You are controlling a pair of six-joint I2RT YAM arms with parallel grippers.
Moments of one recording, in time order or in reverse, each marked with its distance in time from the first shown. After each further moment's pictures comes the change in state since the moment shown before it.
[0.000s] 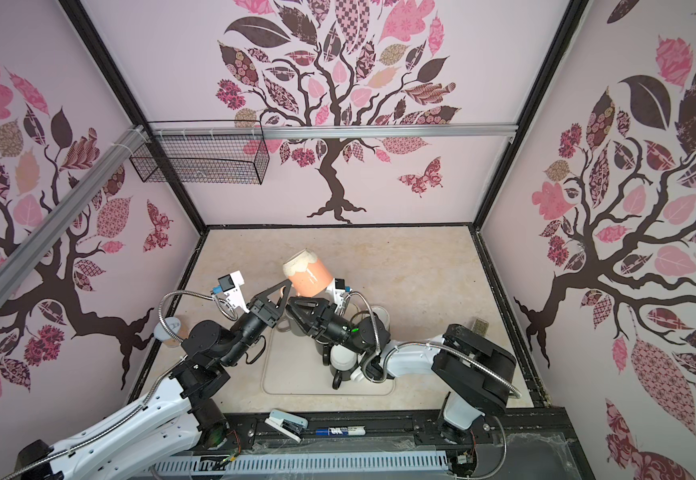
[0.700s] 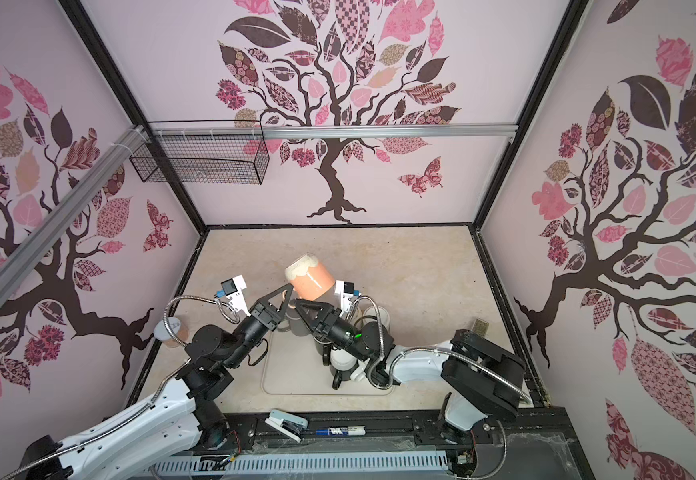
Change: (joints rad) left arm 0.010 0.000 -0.081 0.096 0.017 -0.086; right arm 0.024 -0.058 -0.055 -0.048 0.111 -0.130
